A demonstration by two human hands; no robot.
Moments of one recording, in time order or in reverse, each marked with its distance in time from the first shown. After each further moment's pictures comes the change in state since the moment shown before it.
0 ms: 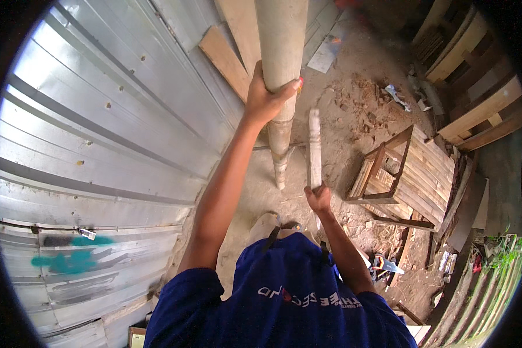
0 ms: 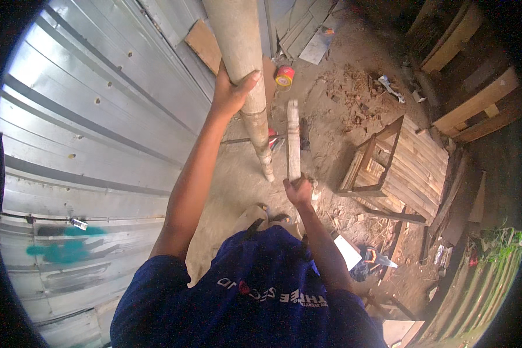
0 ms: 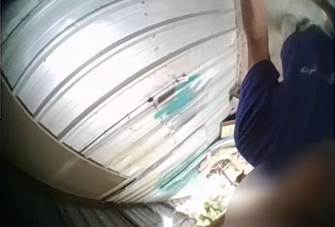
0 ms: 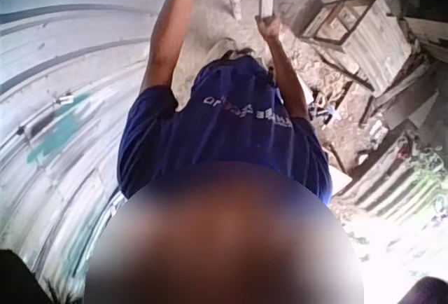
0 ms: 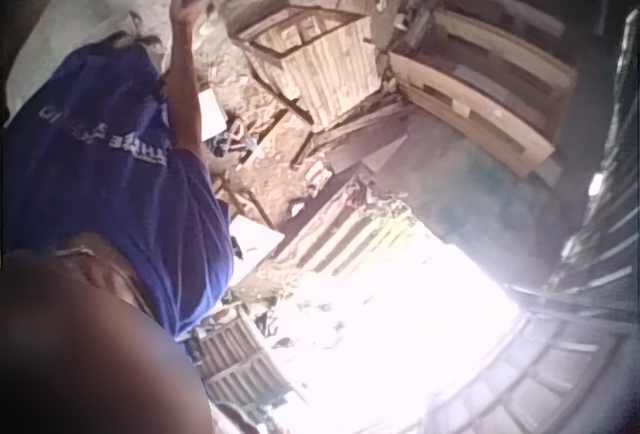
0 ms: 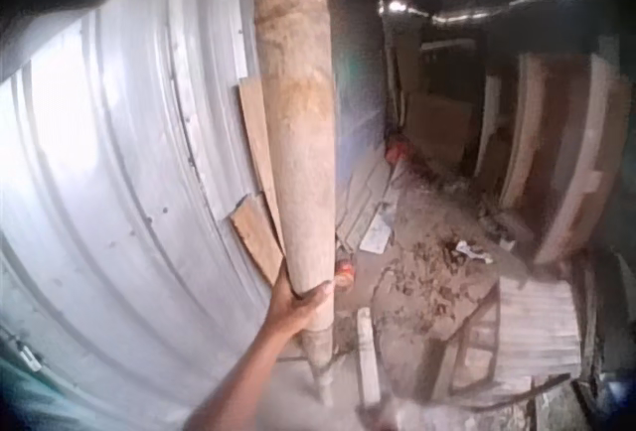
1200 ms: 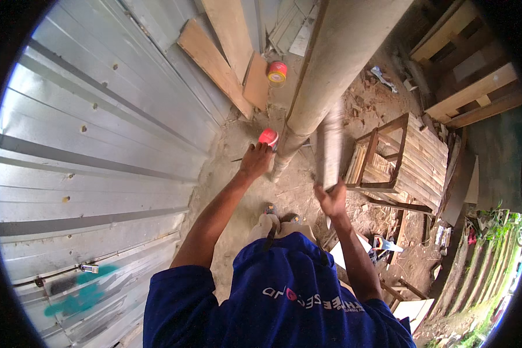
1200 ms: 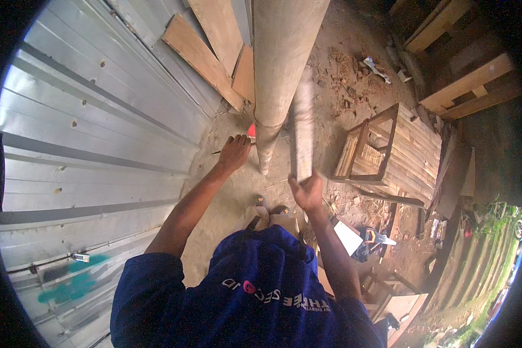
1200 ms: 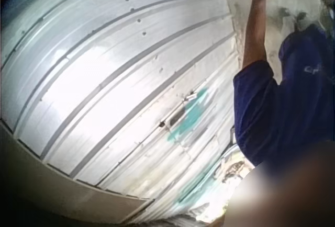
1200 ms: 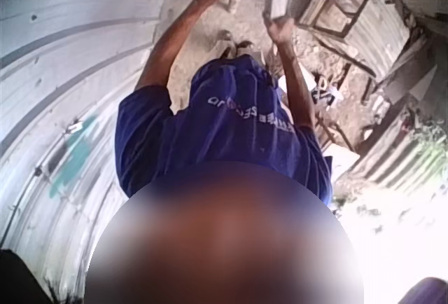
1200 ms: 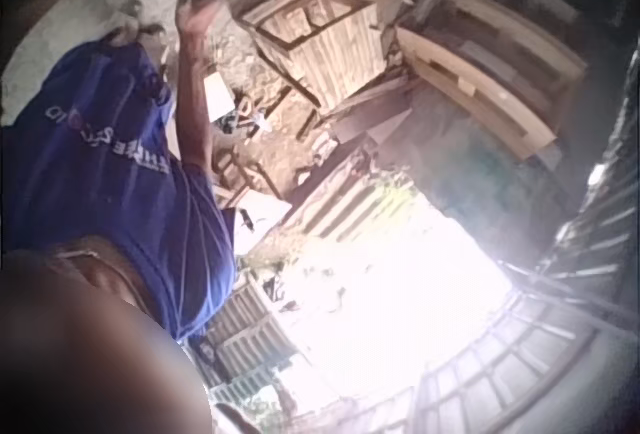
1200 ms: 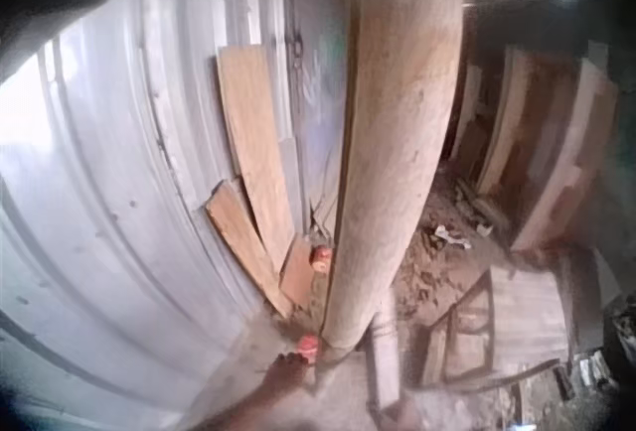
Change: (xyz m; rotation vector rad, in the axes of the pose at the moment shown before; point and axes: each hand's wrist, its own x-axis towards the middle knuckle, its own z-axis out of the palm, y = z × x) left_hand -0.160 -0.224 -0.081 1.263 -0.826 0.148; right_hand -0.003 -0.054 -0.019 0.495 0.078 -0.119
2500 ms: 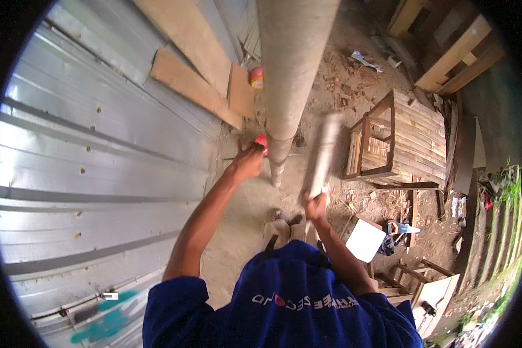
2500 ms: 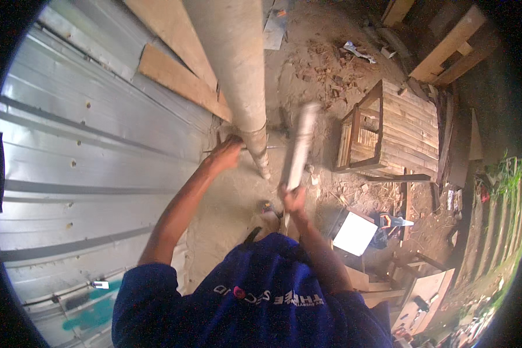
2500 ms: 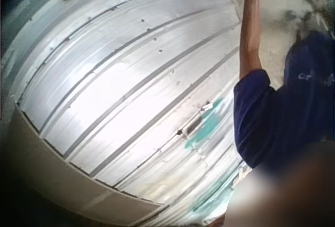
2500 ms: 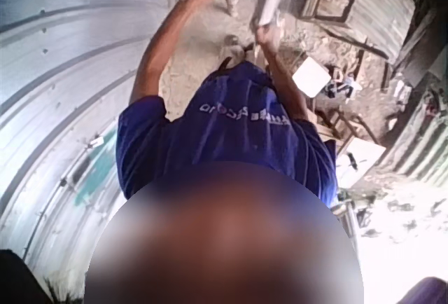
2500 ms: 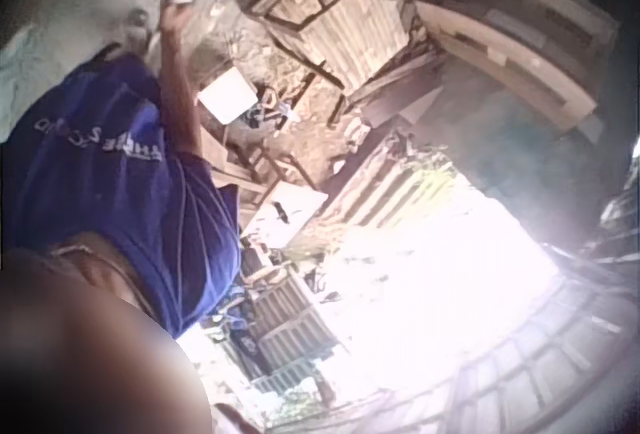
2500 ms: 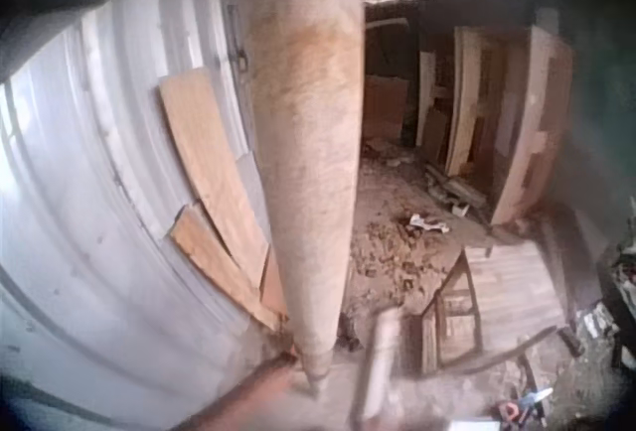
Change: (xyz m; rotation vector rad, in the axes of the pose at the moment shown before) left_hand 0.047 0.011 -0.074 -0.134 -0.326 0.080; right_hand -0.033 0.073 0.010 0.136 0.108 0.252
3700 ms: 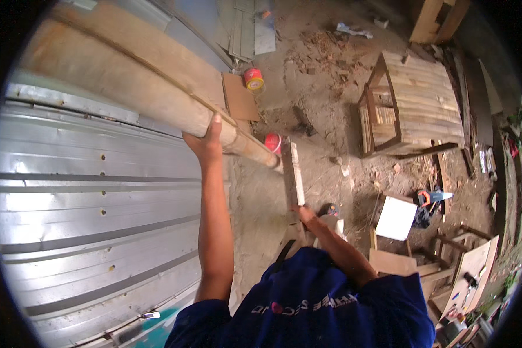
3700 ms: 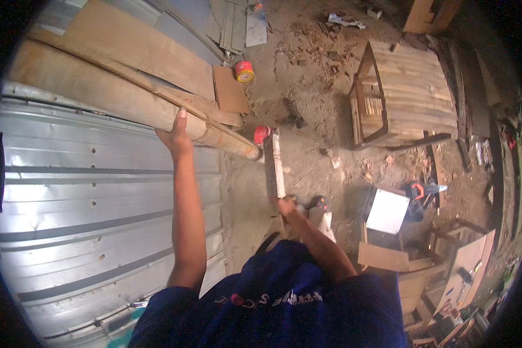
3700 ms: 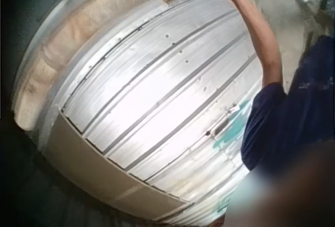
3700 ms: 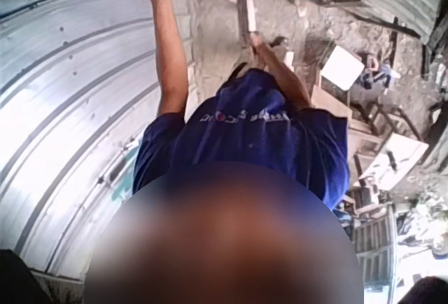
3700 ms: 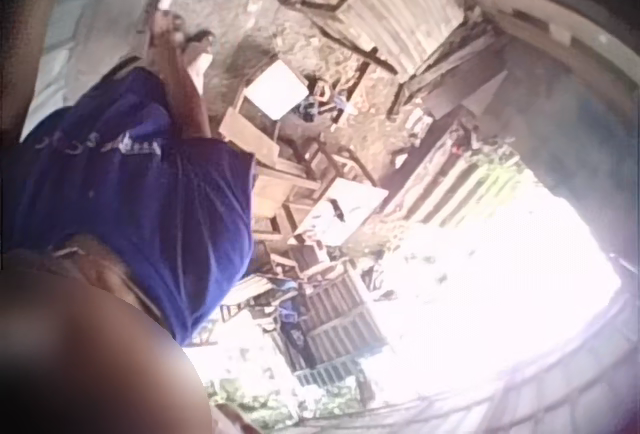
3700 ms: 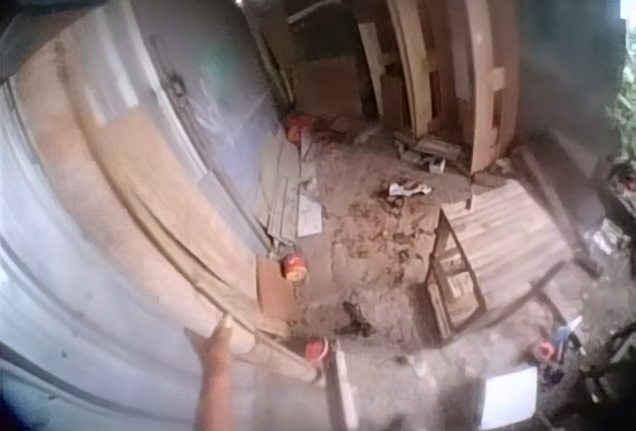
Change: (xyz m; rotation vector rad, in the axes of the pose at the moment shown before) left_hand 0.030 0.029 -0.144 -1.081 1.190 0.012; right_hand -0.009 0.063 0.065 -0.256 -0.202 0.567
